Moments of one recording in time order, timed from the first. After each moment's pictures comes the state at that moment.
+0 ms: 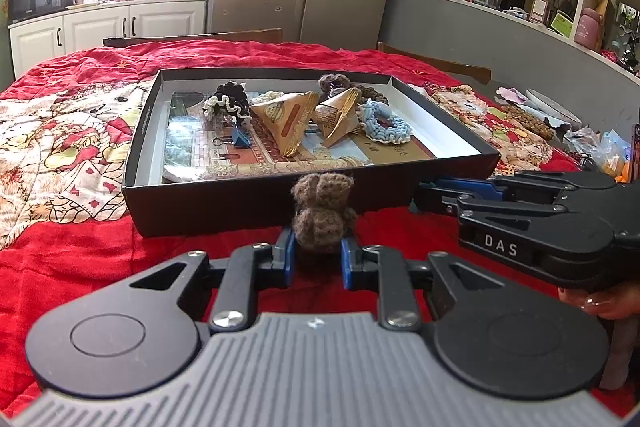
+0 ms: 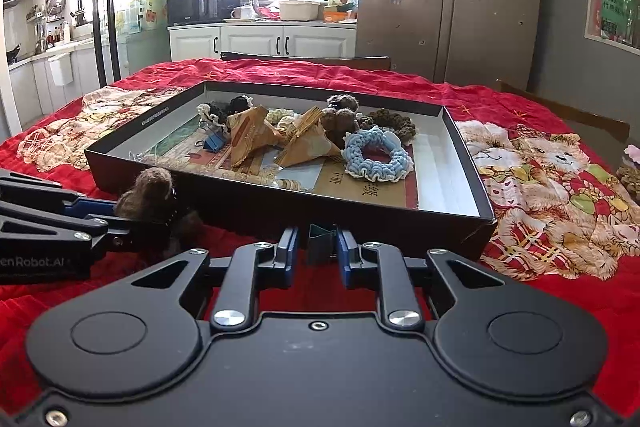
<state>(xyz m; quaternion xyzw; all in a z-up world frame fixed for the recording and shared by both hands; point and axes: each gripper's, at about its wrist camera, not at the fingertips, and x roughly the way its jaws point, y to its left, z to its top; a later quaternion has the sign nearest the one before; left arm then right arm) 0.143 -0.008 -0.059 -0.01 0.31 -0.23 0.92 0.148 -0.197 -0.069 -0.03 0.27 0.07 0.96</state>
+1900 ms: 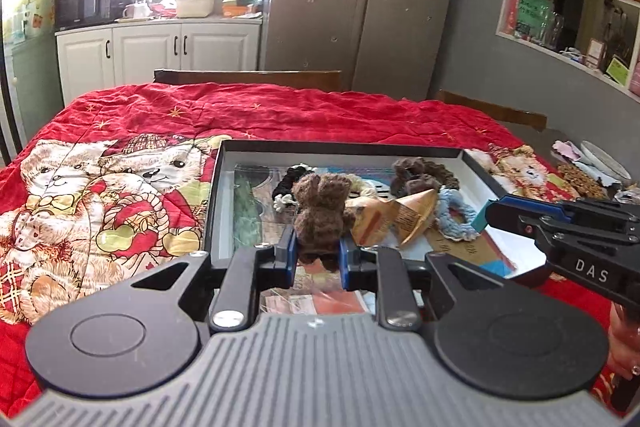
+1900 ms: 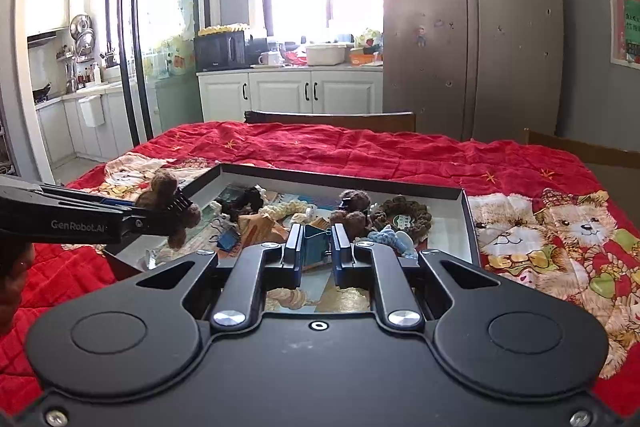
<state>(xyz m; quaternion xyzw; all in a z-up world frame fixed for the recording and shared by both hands) 0.206 0.008 -0.016 -0.03 0.29 -0.14 0.95 0.196 -0.212 -0.018 -0.01 0.22 0.13 0.97</state>
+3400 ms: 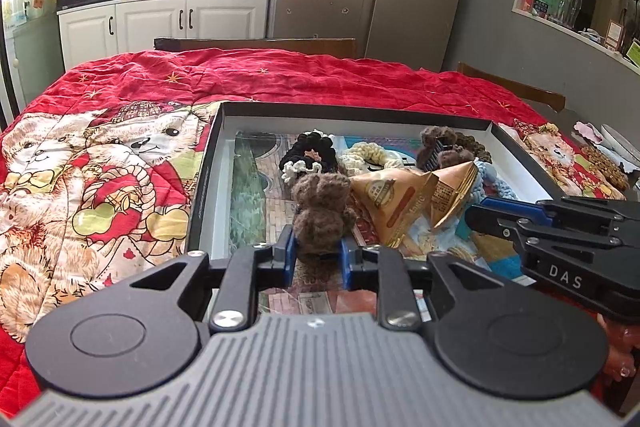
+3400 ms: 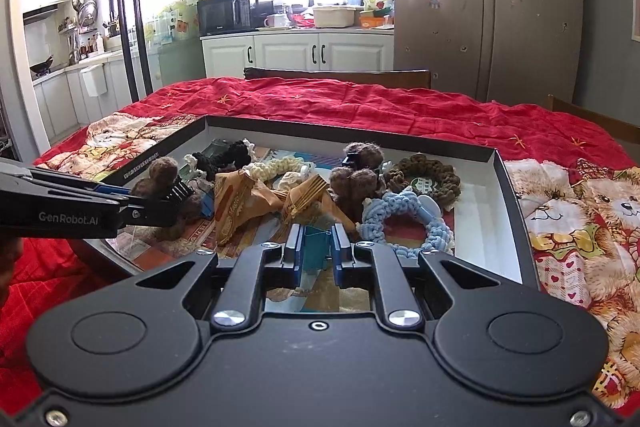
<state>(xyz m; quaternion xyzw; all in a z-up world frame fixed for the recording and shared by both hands) 0.236 0.000 -0.048 -0.02 0.32 -0.13 0.94 0.242 -0.204 -0.061 -0.02 0.27 0.14 0.95</state>
